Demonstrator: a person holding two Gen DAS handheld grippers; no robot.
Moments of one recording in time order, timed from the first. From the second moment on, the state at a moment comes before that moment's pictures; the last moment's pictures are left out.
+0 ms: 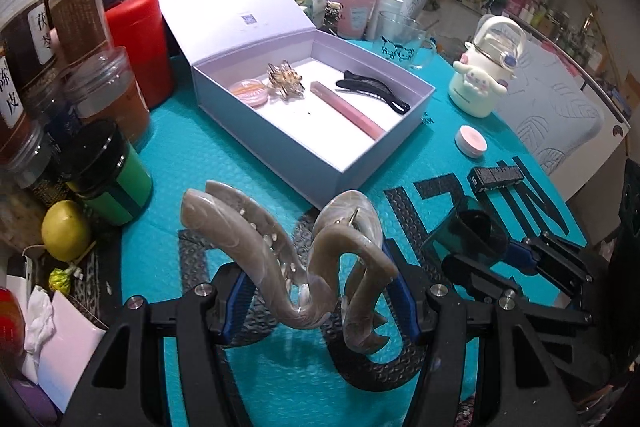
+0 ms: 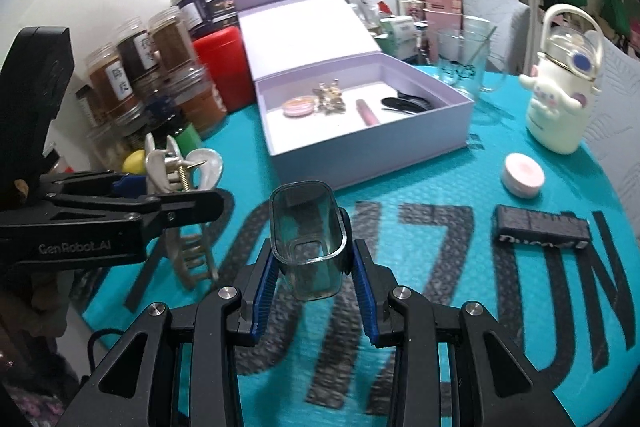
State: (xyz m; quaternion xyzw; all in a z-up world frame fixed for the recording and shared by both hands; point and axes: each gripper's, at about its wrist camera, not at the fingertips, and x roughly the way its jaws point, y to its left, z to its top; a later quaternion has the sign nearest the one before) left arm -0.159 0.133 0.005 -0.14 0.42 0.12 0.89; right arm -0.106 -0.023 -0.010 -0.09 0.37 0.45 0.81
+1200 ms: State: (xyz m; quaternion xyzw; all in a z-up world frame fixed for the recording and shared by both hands) left arm -0.062 0.180 0.054 -0.12 0.38 0.11 0.91; right arm -0.021 0.030 0.050 -0.11 0.30 0.49 0.81
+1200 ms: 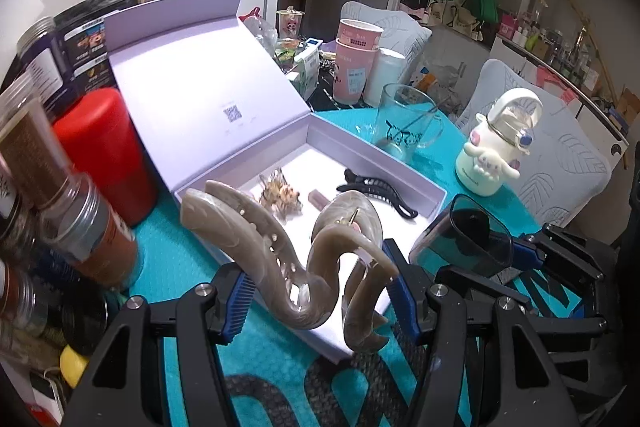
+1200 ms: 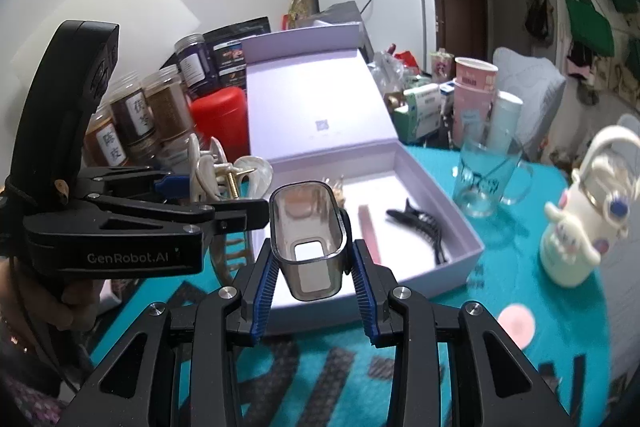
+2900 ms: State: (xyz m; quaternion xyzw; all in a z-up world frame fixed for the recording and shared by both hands) left arm 0.017 0.220 -0.030 -0.13 0.49 0.09 0.86; right arm 0.076 0.084 -0.029 -0.14 0.39 0.45 0.79
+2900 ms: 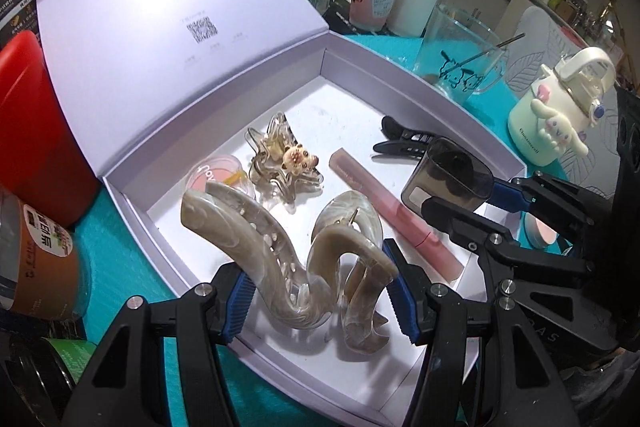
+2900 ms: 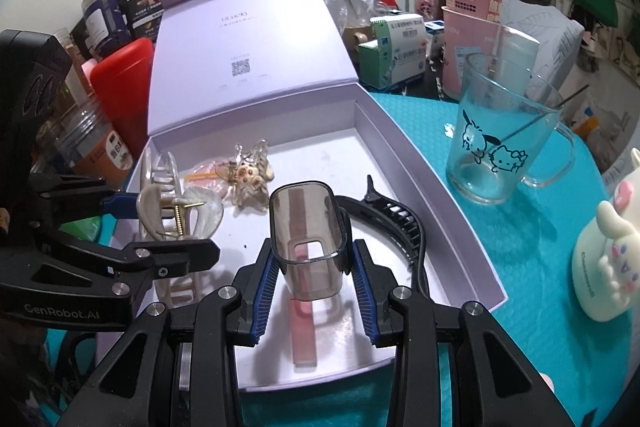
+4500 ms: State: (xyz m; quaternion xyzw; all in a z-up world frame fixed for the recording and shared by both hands) left arm 0.025 0.219 -0.002 -0.11 0.47 0.14 0.86; right arm 0.070 0.055 0.013 -0.13 0.36 0.39 0.84
